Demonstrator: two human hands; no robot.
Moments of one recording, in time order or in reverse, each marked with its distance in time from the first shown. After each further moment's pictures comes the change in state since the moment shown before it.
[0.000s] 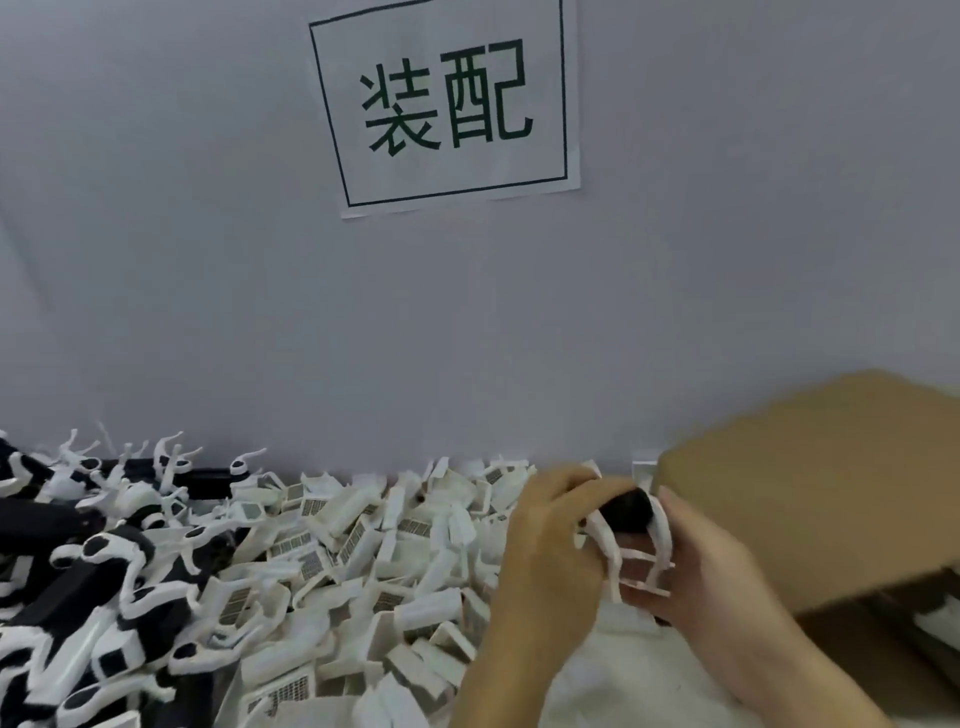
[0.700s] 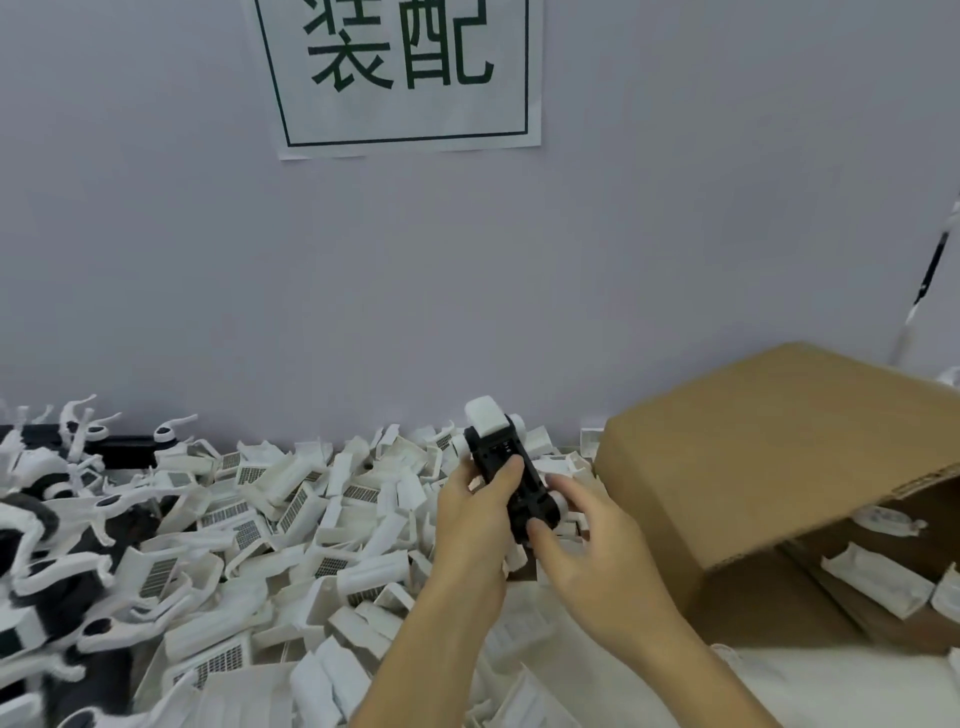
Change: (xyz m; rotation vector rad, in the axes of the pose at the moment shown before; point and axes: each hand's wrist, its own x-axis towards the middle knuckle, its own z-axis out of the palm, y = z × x) left_hand 0.004 -0.019 0.012 -0.849 0.162 -0.905; right_hand 0.000 0.036 0.012 -0.734 0.116 -0.433
